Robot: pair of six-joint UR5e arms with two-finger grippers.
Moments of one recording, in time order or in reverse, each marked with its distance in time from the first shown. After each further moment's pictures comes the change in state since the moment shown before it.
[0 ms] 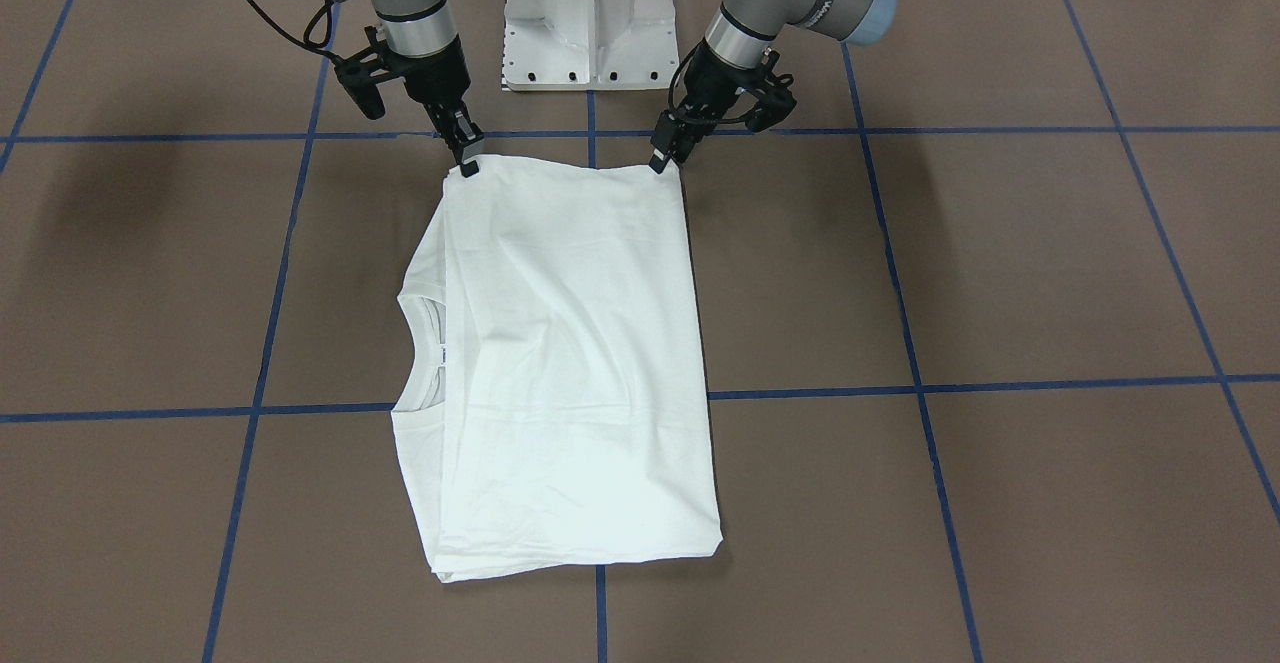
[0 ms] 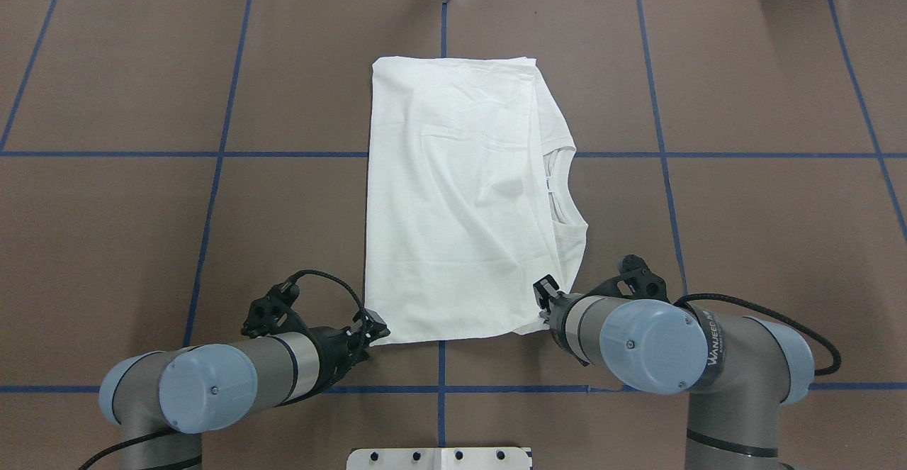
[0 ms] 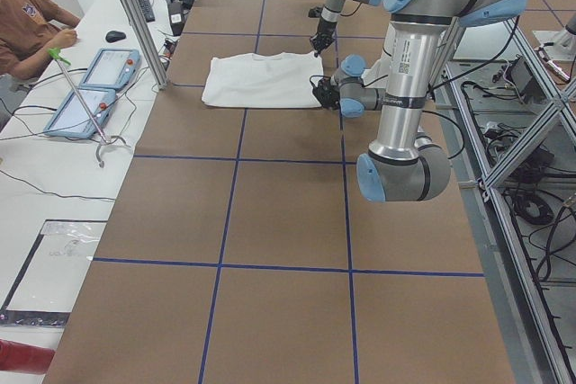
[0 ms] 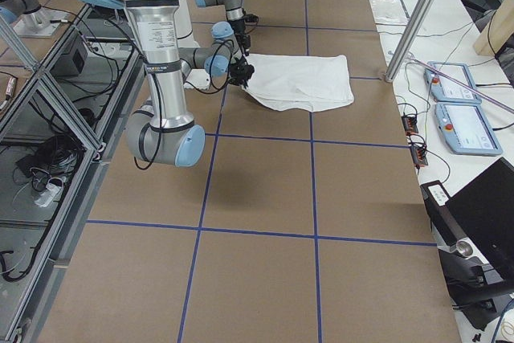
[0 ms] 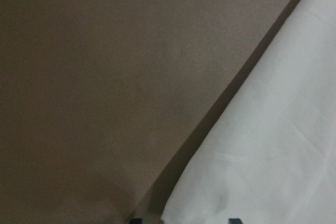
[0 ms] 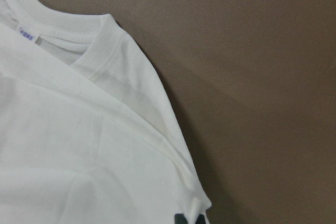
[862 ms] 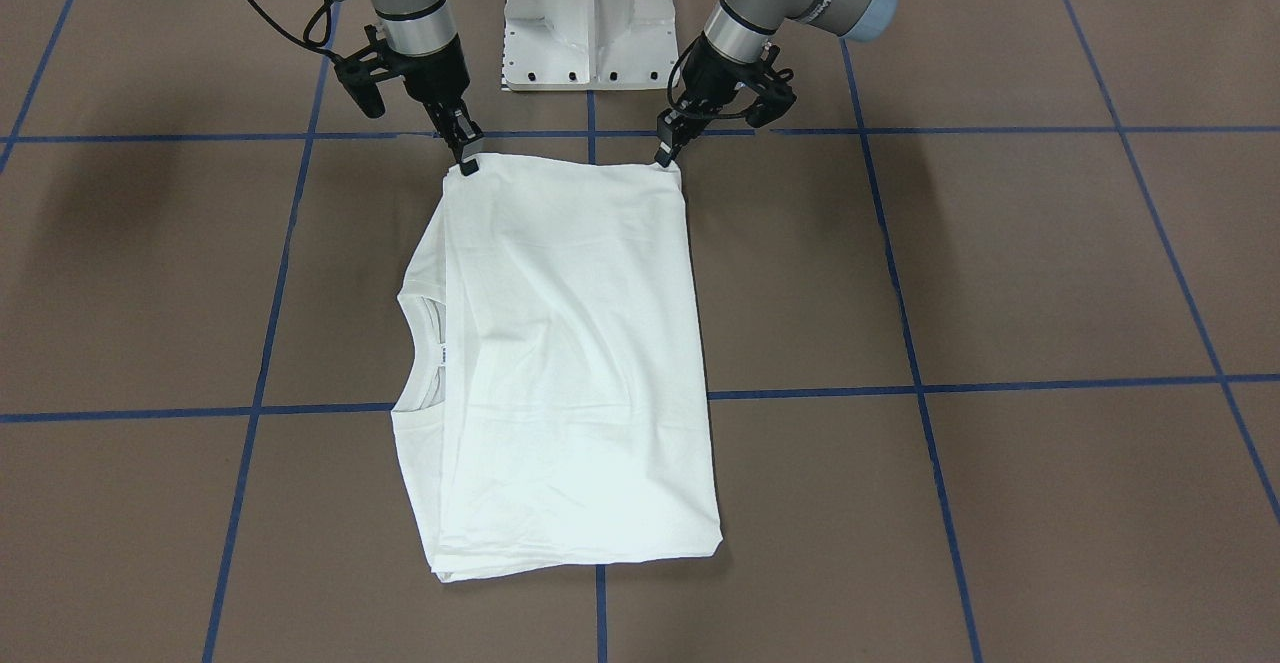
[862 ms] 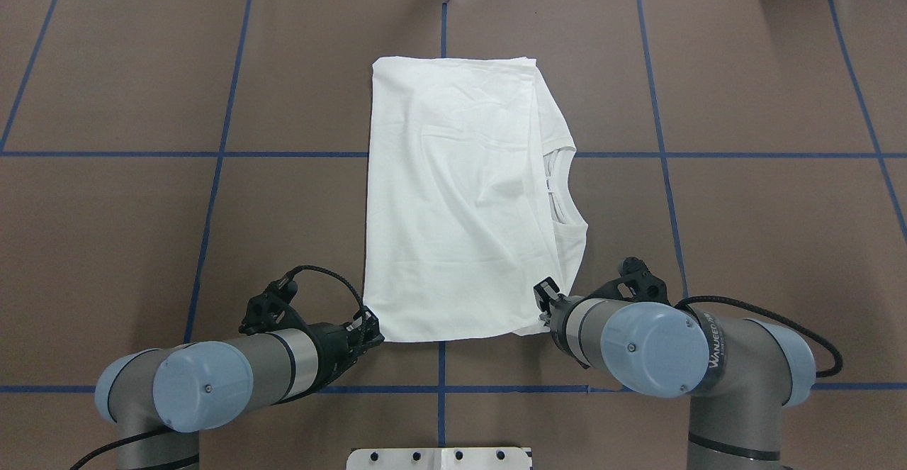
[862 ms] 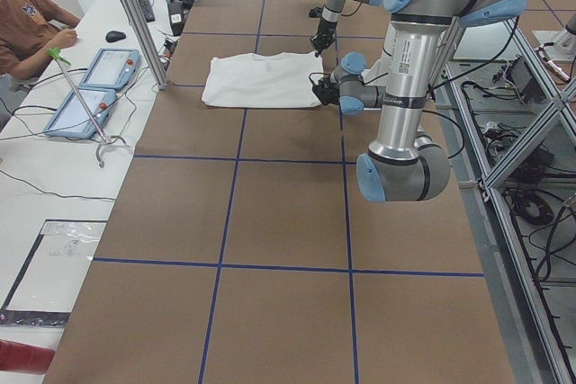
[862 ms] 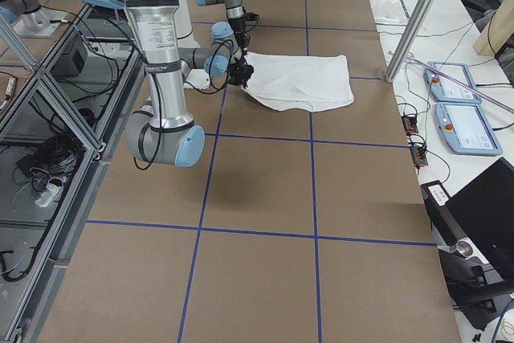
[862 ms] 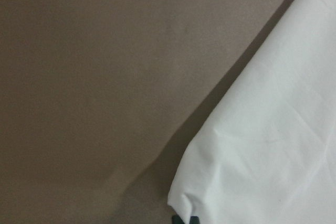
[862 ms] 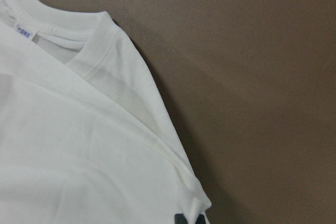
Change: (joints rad) left arm -0.007 0.006 -0.032 0.002 0.001 -0.015; right arm -0.011 -0.007 0.013 -0.002 0.000 0.000
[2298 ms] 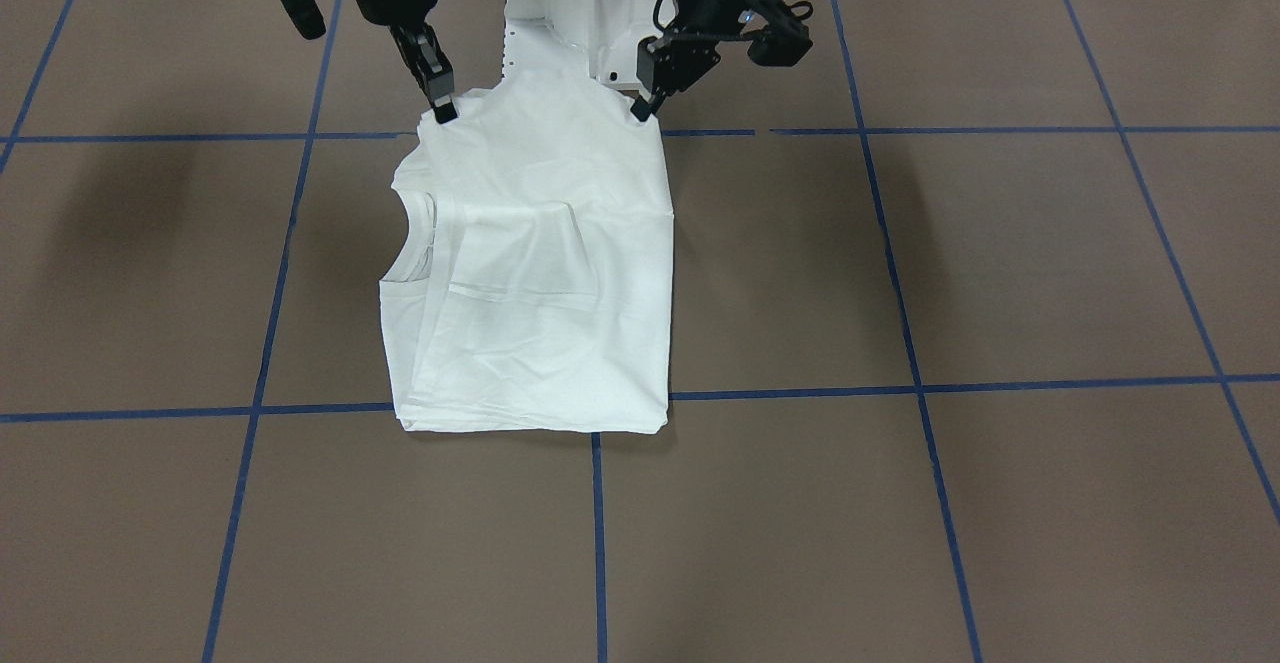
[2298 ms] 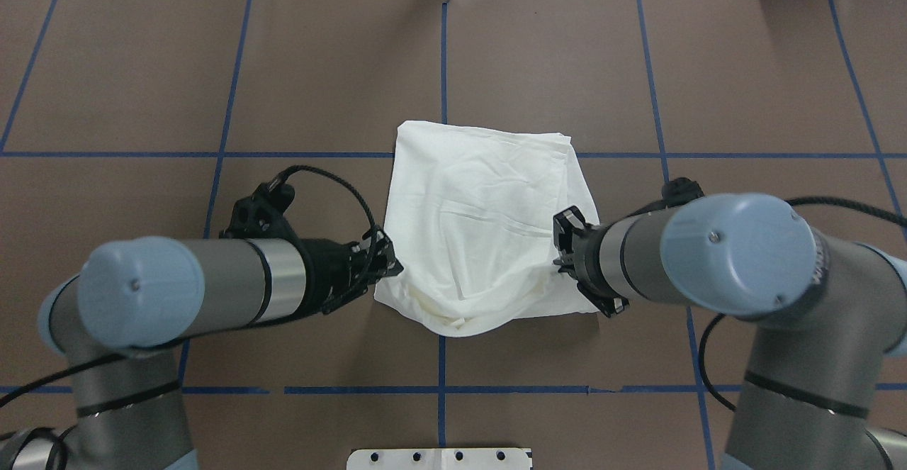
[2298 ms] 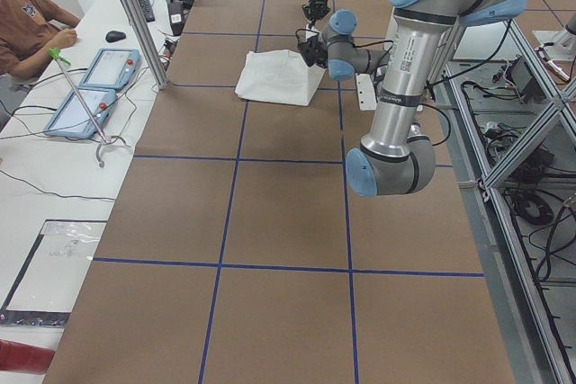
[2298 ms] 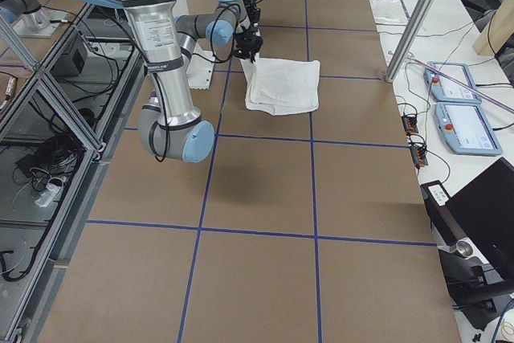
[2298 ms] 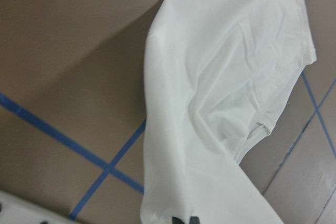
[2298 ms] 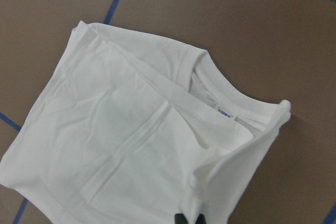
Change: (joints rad) left arm -0.228 -0.142 -0.143 0.192 -0.179 0.206; right arm 0.225 0.149 0.156 -0.301 0.173 -0.075
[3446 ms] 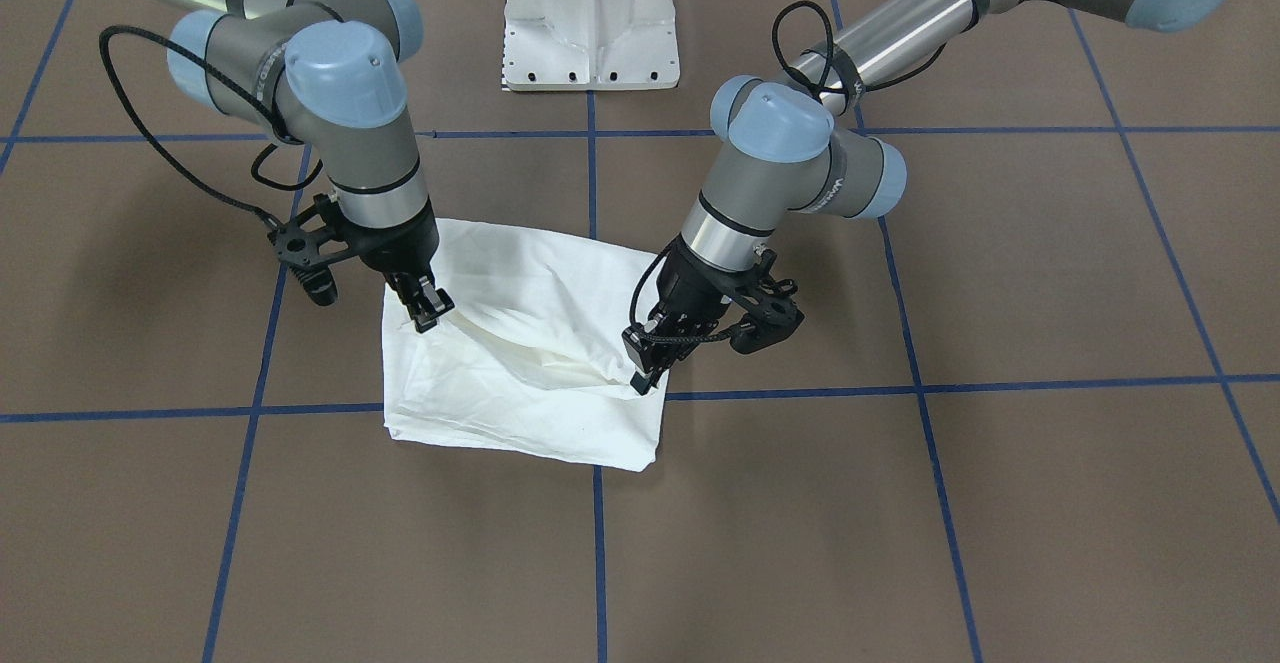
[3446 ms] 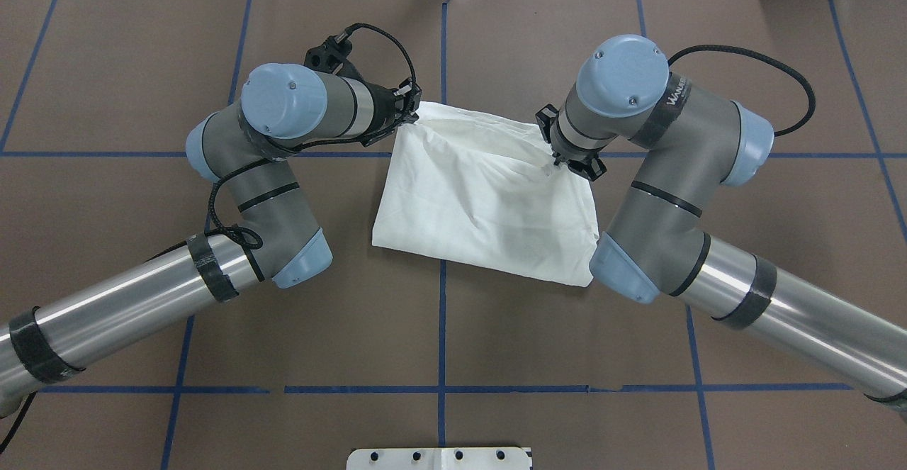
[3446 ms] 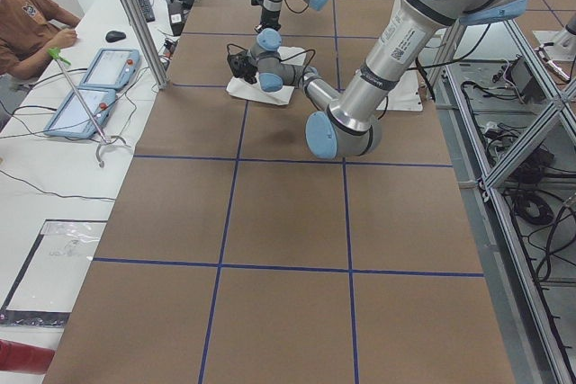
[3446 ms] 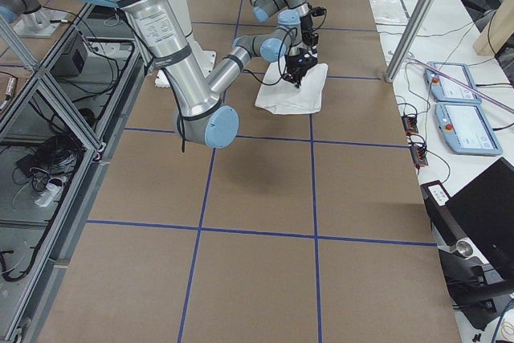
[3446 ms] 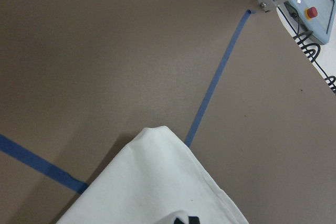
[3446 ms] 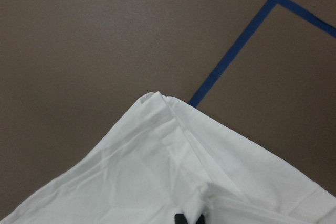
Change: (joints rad) left arm -0.237 -0.335 0.724 -0.325 -0.045 0.174; right arm 0.236 0.187 -0.569 0.225 0.146 -0.355
